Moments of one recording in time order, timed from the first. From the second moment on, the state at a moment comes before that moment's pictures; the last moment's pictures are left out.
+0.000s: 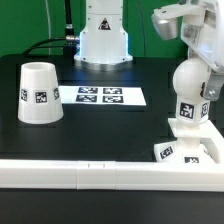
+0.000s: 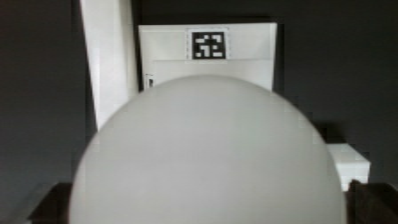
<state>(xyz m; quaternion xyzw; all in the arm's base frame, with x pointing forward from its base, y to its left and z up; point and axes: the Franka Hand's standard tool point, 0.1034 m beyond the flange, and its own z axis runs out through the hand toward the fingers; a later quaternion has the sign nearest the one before) 0.626 0.096 0.119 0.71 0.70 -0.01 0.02</state>
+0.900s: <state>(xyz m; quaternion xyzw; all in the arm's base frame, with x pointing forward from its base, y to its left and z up) 0.626 0.092 0.117 0.77 0.64 -0.01 0.02</state>
